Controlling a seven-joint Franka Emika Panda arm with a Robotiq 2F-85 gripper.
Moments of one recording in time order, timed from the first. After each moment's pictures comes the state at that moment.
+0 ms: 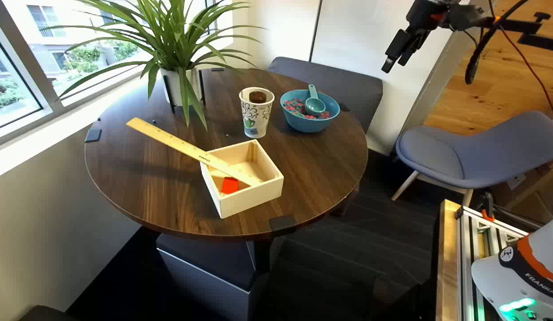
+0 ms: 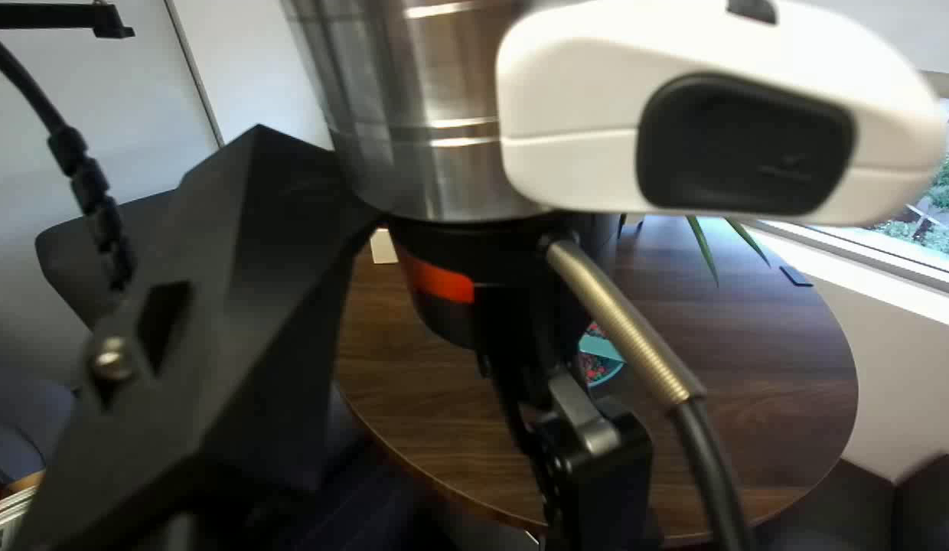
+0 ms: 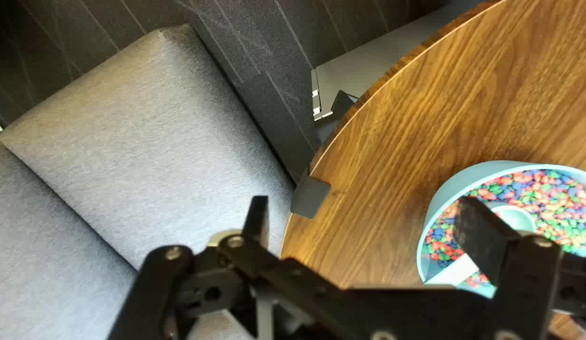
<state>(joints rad) -0.18 -0.33 -0.21 -2.19 -0.10 2.07 -0.07</state>
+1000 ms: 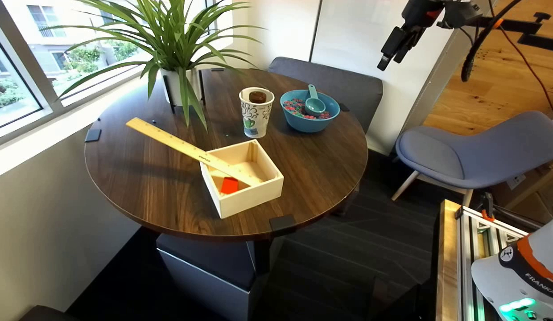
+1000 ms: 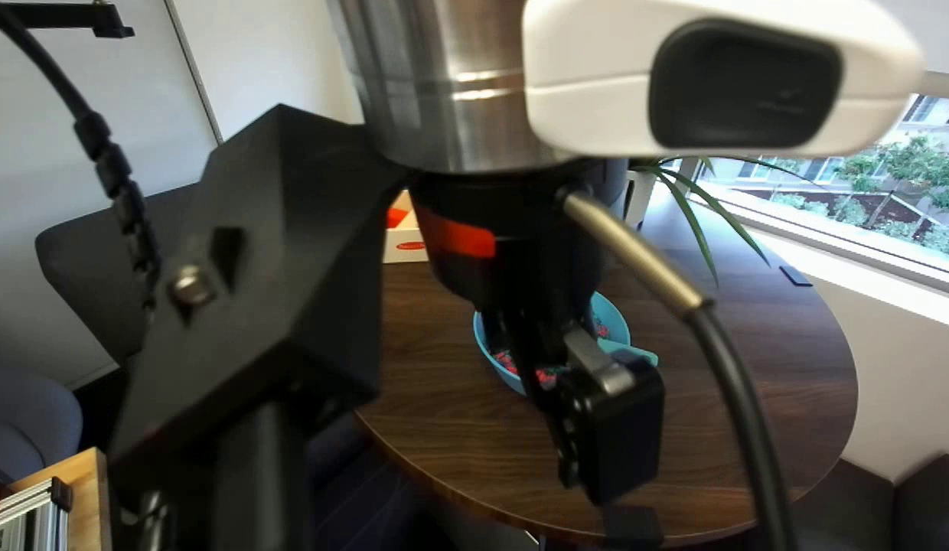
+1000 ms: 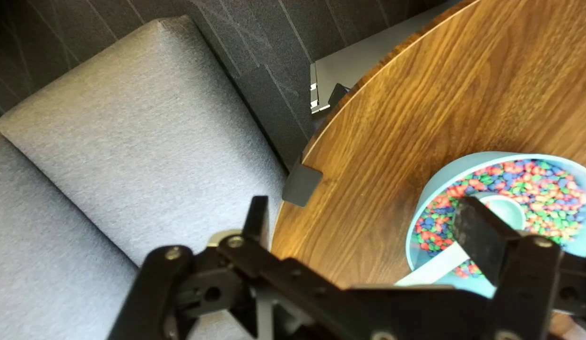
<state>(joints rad) -0.17 -0.30 -0.19 -2.16 -0.10 2.07 -0.07</state>
